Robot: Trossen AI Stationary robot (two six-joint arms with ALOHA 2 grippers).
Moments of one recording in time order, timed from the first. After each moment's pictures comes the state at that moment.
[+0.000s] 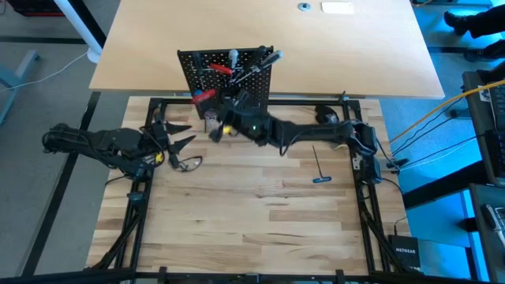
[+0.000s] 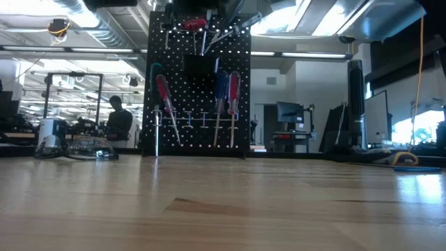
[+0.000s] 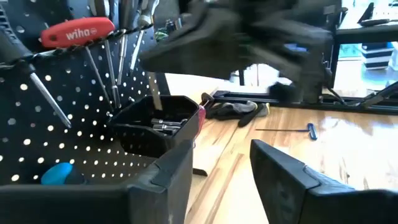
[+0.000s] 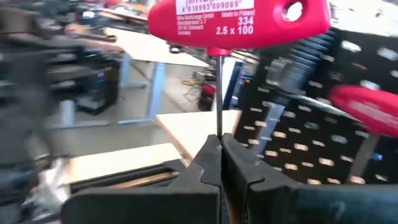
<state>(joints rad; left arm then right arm) -0.21 0.59 0.71 -0.28 -0.72 0.05 -0.07 2.00 1.78 0.24 0.51 -0.22</state>
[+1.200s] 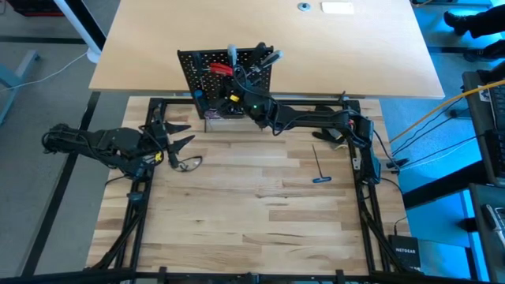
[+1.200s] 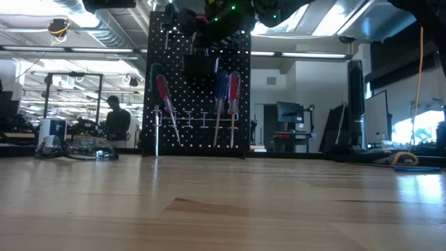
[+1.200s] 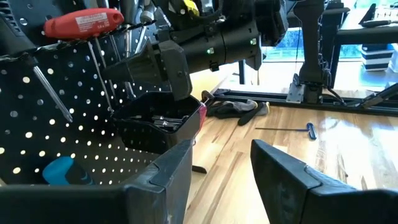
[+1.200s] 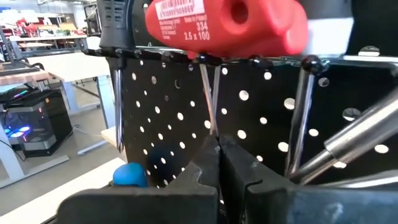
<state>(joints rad) -0.21 0.58 0.71 -0.30 -0.72 0.02 -0.26 2.04 1.71 0.32 0.59 0.08</state>
